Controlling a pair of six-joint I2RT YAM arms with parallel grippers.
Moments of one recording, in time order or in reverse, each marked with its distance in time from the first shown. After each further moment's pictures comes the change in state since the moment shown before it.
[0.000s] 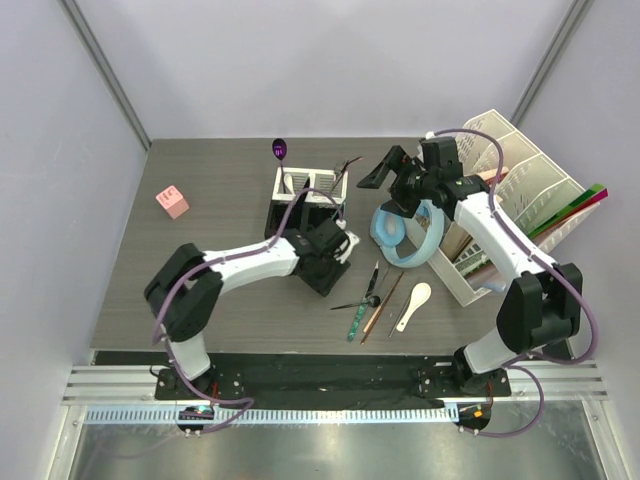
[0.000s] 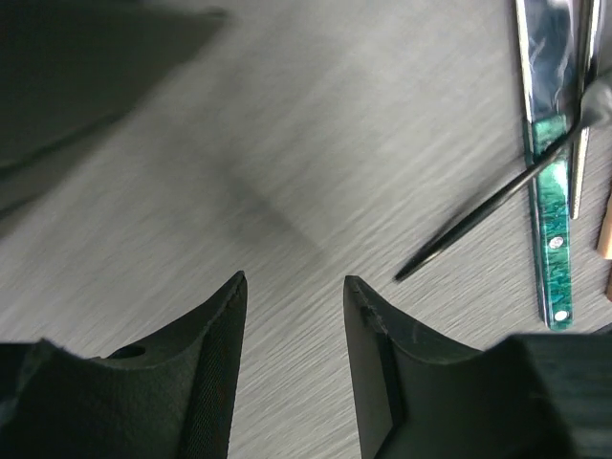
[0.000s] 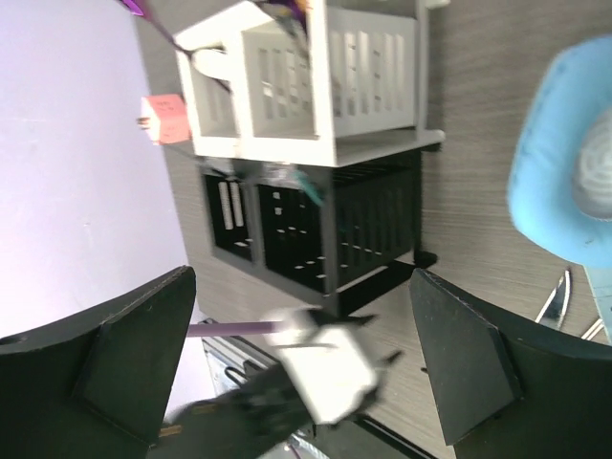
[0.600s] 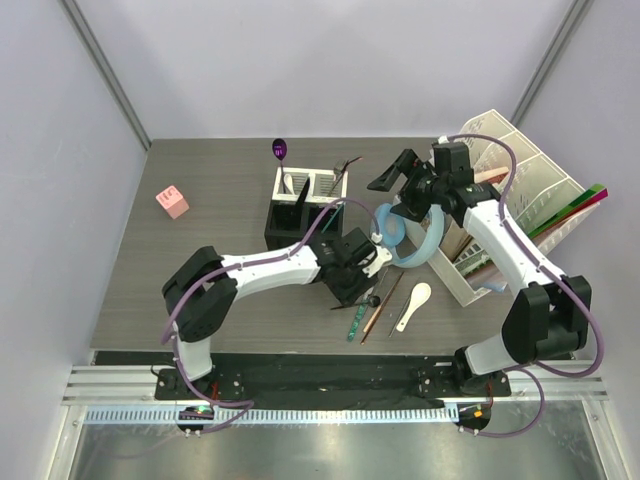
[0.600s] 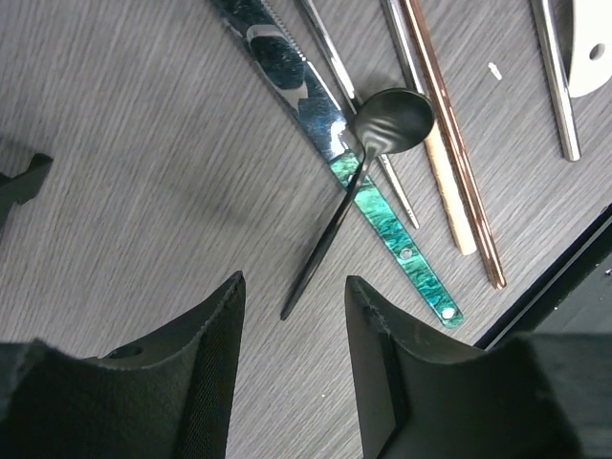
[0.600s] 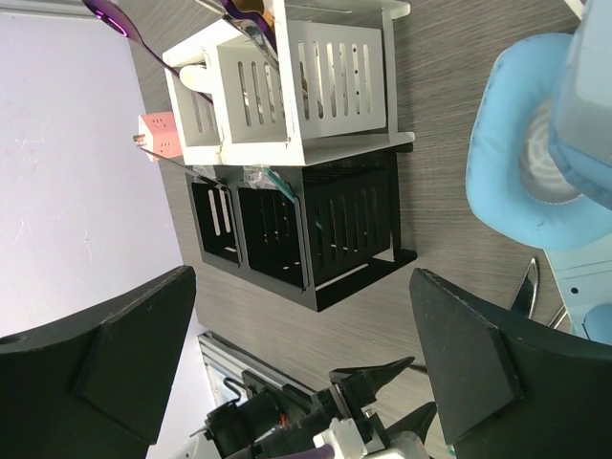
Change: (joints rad) left arm -0.148 0.111 0.141 -0.005 0.078 0.121; right arm -0.042 -0.075 -0.055 0.009 0.011 0.001
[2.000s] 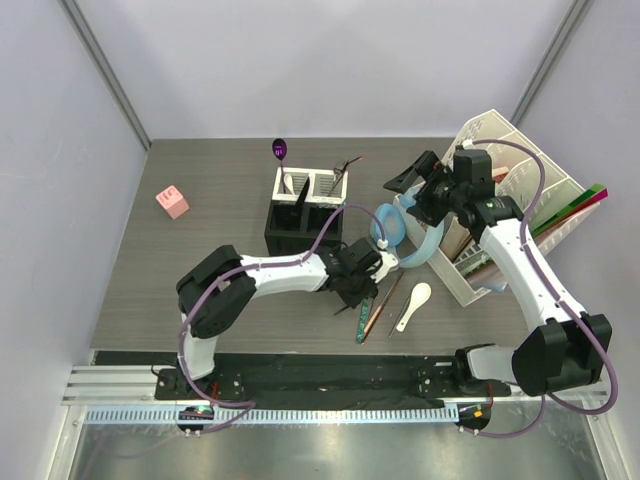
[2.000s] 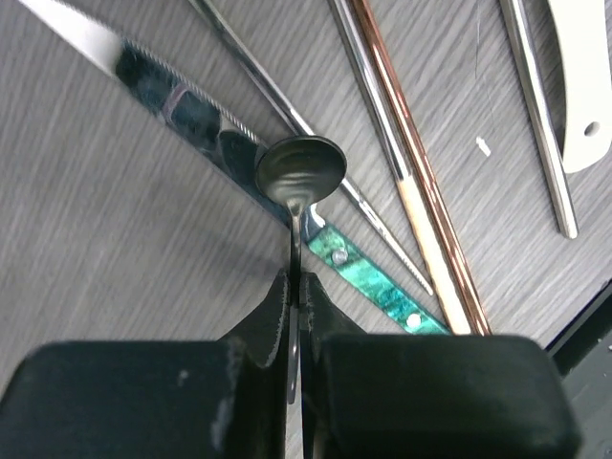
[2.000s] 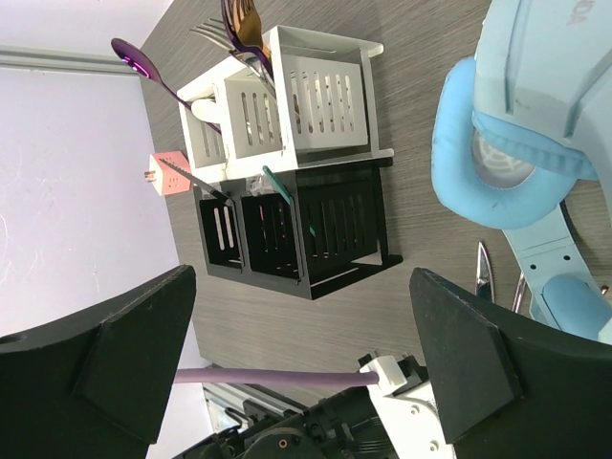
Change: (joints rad) left arm -0.028 0.090 -0.037 0.193 0.010 -0.037; right arm -0.049 -0.168 -0.069 -0.034 0.082 0.018
